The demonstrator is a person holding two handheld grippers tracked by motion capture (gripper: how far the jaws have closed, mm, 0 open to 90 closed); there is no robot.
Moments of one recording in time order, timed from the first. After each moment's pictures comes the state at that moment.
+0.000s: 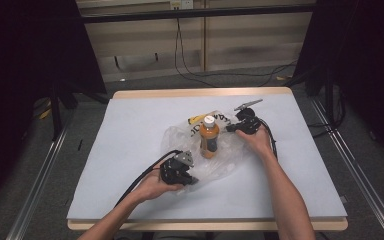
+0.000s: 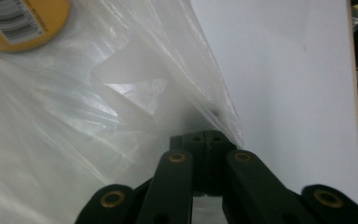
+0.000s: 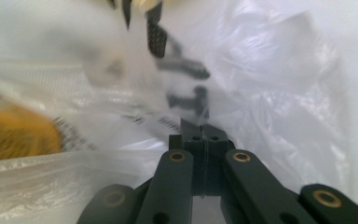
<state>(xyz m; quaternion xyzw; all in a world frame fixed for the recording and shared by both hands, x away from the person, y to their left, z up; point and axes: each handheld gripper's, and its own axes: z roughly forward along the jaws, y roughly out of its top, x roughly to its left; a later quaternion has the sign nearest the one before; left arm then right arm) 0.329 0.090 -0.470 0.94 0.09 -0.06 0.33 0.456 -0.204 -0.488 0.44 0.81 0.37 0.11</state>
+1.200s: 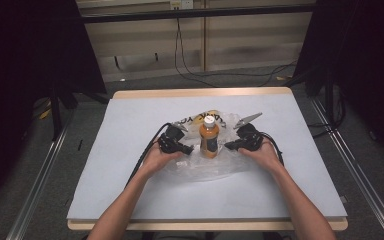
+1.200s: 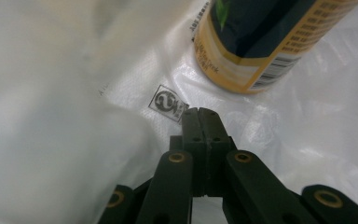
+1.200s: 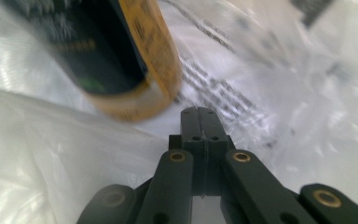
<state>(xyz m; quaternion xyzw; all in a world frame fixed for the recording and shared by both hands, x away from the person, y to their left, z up) 0.422 0.097 -0.473 0.91 0.25 -0.02 0.33 0.395 -0.197 -0.481 0.35 0.86 0.36 0.05</state>
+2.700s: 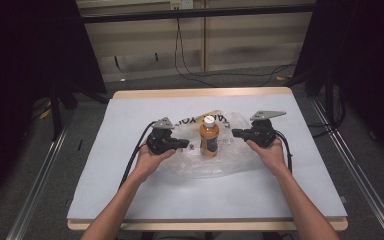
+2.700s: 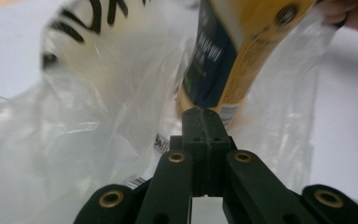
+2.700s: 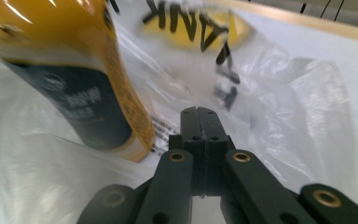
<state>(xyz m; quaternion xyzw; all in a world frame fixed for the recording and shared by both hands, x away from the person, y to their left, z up) 0.395 0.130 -0.438 0.86 0.23 0.03 0.46 0.375 -0.222 -0.449 0.39 0.77 0.48 0.14</state>
